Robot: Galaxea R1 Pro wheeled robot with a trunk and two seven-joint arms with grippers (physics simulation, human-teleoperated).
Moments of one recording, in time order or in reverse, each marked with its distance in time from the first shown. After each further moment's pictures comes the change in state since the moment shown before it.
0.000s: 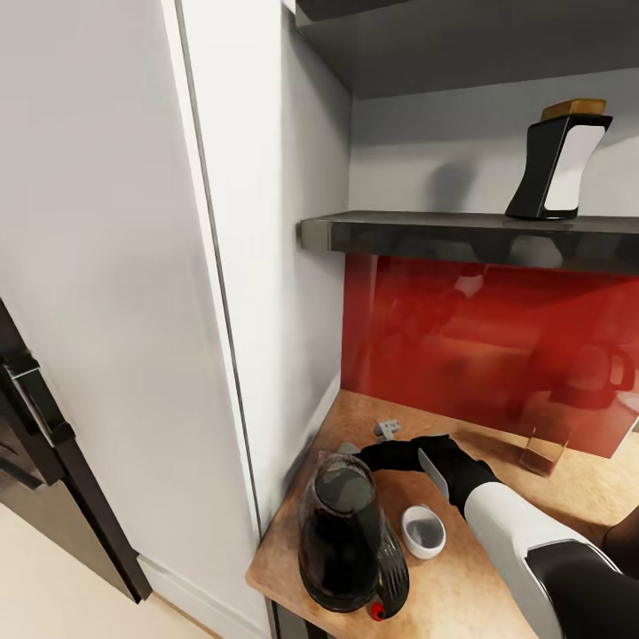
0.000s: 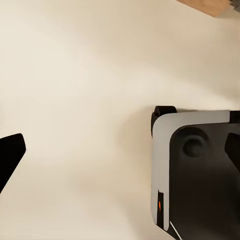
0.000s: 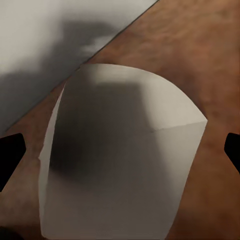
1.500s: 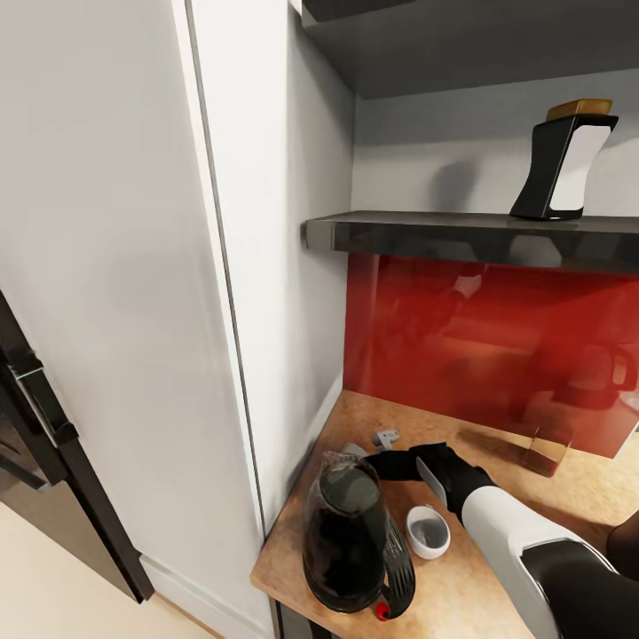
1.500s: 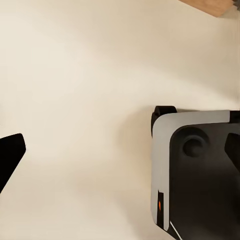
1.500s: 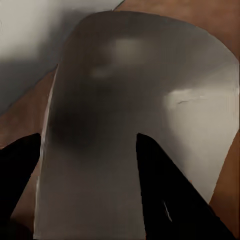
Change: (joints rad) left arm 0.000 0.000 0.000 0.000 0.000 0.000 0.000; right arm 0.000 0.012 0.002 0.065 0.010 -0.008 0.000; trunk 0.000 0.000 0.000
